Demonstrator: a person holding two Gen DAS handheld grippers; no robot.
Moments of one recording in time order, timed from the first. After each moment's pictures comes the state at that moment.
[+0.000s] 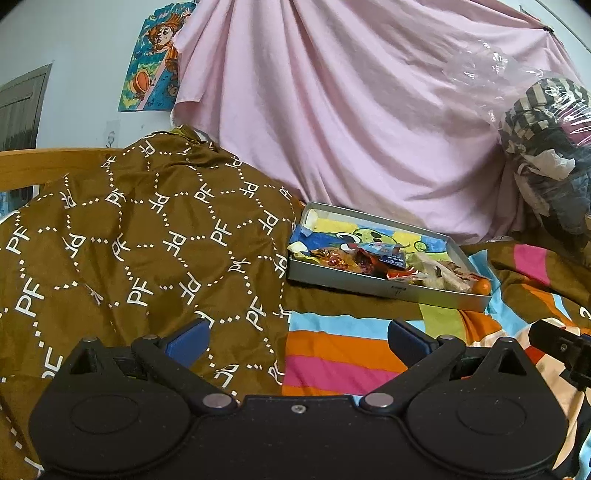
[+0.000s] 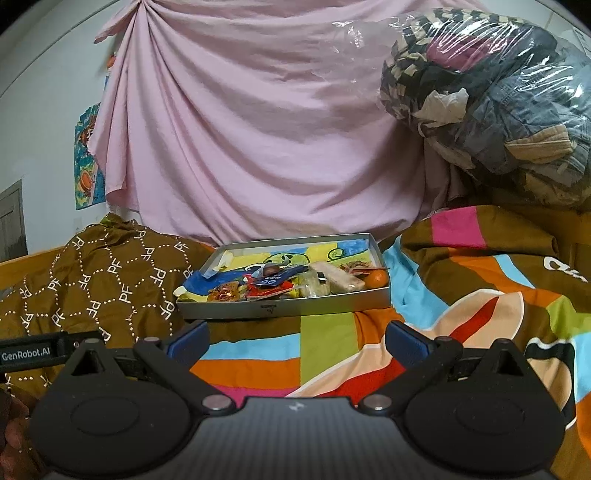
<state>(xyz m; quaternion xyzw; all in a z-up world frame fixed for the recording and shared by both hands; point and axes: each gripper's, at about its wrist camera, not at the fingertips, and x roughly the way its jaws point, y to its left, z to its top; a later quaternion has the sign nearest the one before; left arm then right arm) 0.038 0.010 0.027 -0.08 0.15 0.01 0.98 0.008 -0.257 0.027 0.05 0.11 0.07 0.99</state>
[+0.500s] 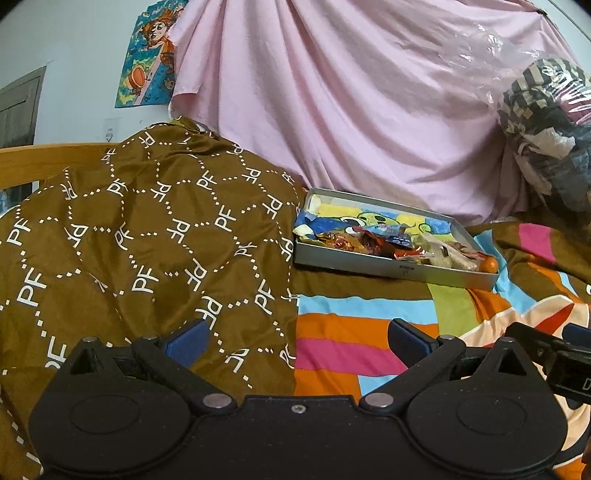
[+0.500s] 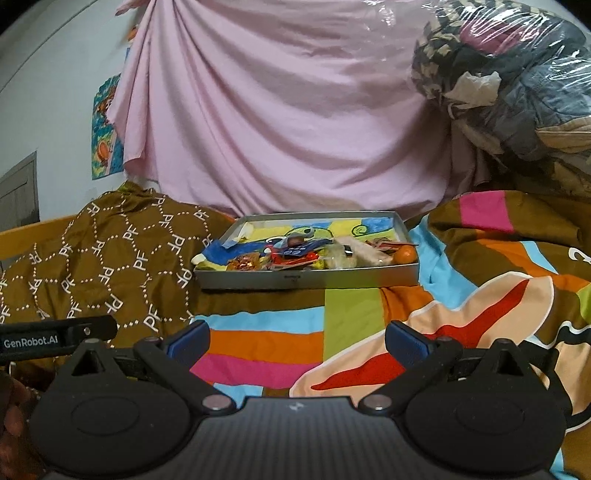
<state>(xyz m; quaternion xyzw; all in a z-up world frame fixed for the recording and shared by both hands) 0.038 0.012 0.013 -0.06 0.17 0.01 0.98 0.014 -0.234 0.008 0.02 0.14 0.10 0.99</state>
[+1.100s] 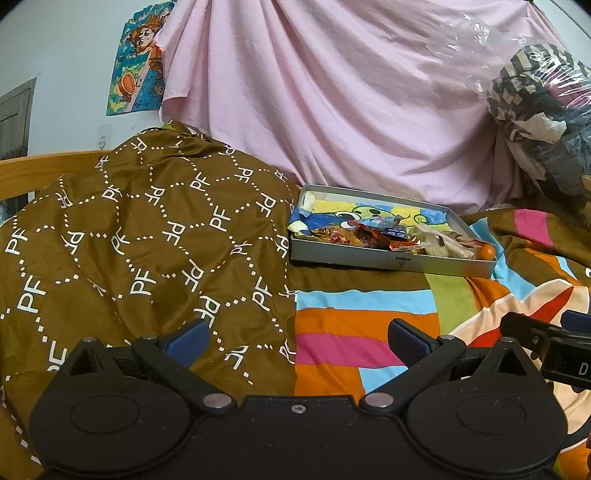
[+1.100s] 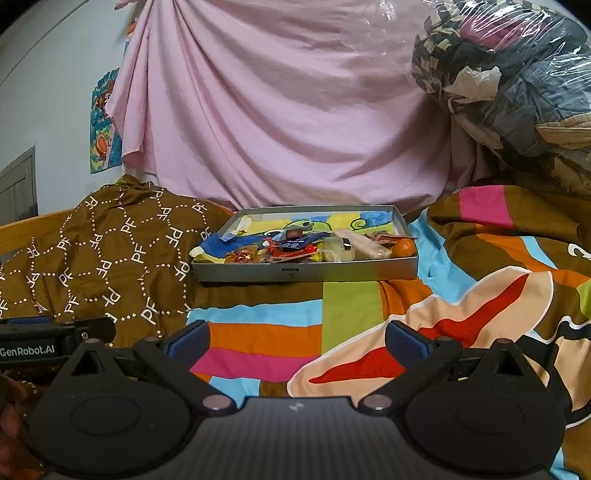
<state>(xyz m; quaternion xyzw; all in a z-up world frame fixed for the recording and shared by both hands) 0.035 0.008 0.011 -0.04 0.17 0.00 0.98 0.017 -0.236 0.006 0.02 0.14 0.10 0.98</state>
